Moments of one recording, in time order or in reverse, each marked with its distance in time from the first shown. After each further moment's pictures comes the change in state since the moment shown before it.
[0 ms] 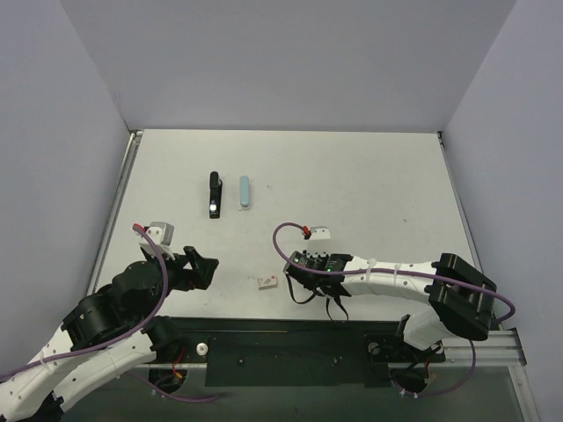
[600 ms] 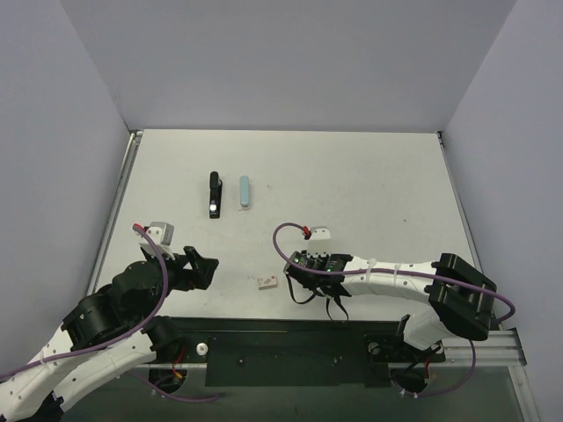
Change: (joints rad) left arm 0.000 0.000 0.000 0.000 0.000 0.000; right arm 0.000 0.000 -0.002 0.000 0.003 0.000
